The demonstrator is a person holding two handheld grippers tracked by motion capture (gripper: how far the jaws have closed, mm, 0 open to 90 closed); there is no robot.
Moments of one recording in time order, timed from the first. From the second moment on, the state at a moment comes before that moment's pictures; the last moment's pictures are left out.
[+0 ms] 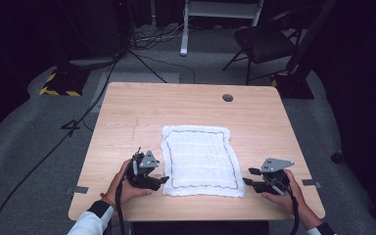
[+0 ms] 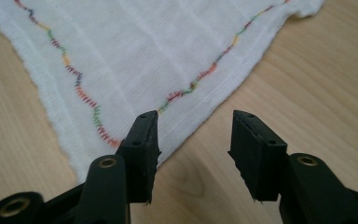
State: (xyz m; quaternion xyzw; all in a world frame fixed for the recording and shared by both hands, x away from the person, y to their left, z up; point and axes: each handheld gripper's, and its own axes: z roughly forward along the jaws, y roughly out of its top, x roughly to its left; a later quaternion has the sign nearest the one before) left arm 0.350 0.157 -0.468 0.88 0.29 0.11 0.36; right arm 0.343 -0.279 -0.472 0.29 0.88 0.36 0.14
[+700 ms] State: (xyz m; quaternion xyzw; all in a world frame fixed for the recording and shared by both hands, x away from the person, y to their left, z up) left arm 0.448 0.130 -0.480 0.86 0.35 0.19 0.32; right arm 0.450 -0.222 -0.471 0.31 0.87 0.34 0.19
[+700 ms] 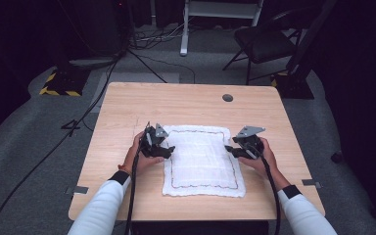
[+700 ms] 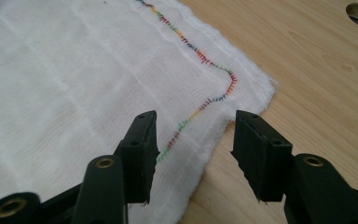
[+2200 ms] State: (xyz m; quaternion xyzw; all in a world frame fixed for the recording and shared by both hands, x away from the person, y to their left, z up) left arm 0.518 0.129 -0.497 0.84 0.40 0.13 0.34; right arm 0.470 -0.258 -0.471 0.39 0.83 0.35 0.20
